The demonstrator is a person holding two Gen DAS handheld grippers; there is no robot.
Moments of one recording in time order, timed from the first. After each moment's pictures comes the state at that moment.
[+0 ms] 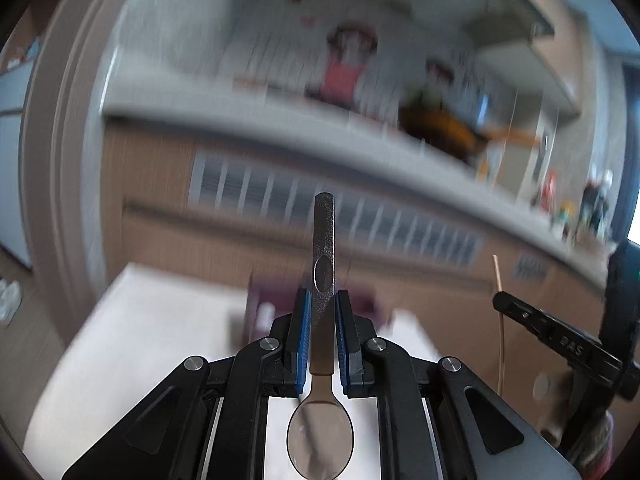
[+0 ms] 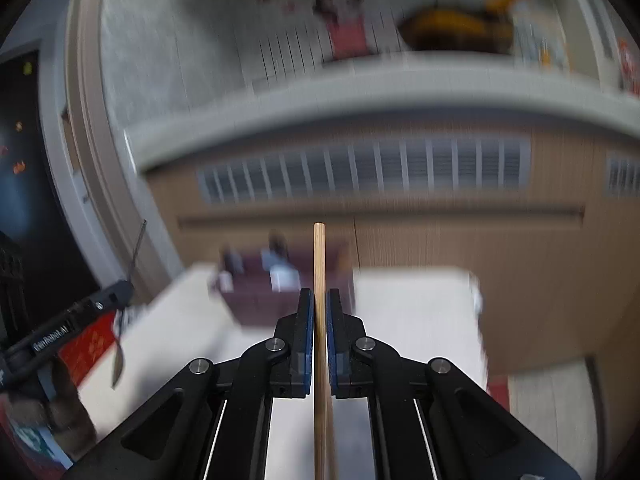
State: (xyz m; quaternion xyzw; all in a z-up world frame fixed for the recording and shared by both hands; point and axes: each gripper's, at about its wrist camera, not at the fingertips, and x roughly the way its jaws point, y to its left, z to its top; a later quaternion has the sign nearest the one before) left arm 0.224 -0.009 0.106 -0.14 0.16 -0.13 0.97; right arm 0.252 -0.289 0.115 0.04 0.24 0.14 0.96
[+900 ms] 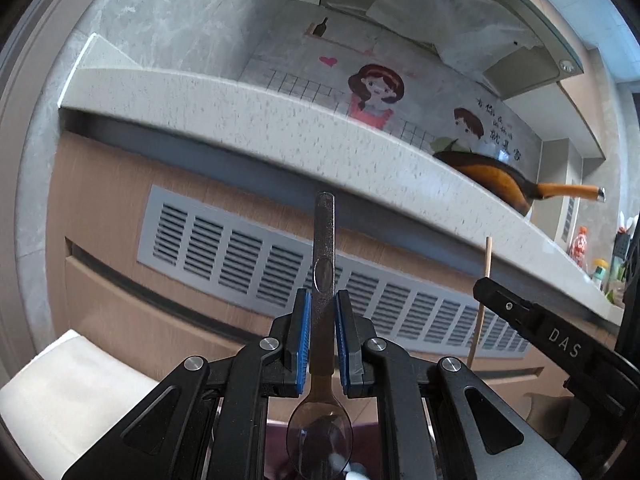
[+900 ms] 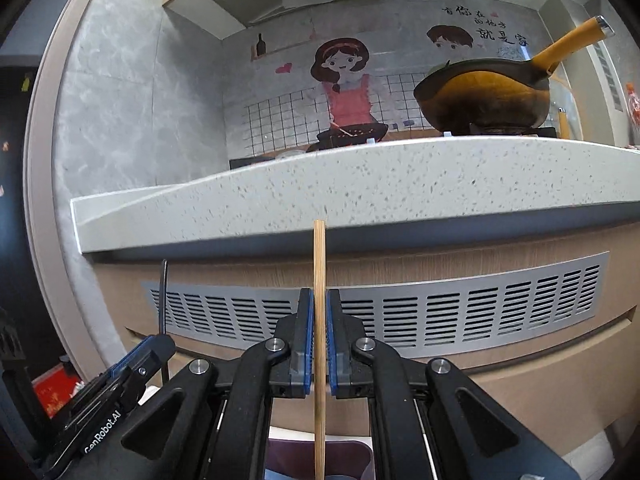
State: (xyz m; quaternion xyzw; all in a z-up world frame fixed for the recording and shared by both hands) left arm 0.383 -0.033 0.048 -0.18 0.08 -0.10 0.98; right arm 0.411 -0.236 0.105 0.04 0.12 0.11 0.99
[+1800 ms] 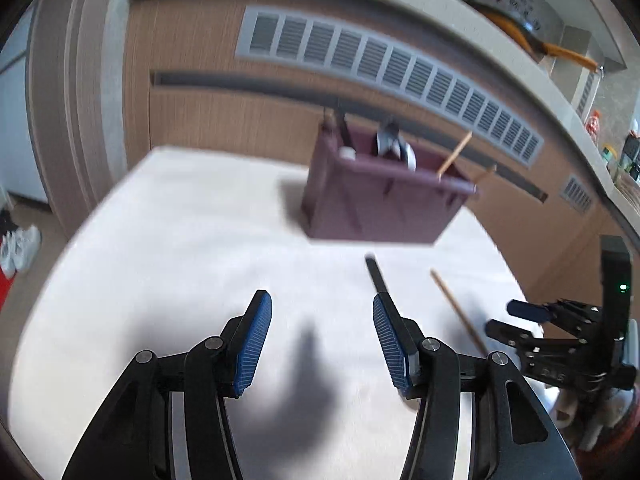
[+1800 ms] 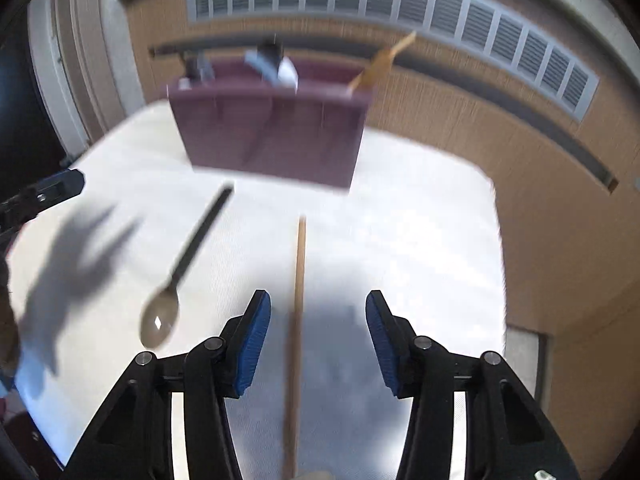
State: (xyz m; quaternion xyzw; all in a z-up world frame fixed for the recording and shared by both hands) left arm 0.226 0.008 -0.030 -0.12 0.38 -0.10 0.91; right arm 0.273 -0.258 -0.038 -0.12 0.47 0.12 0.87
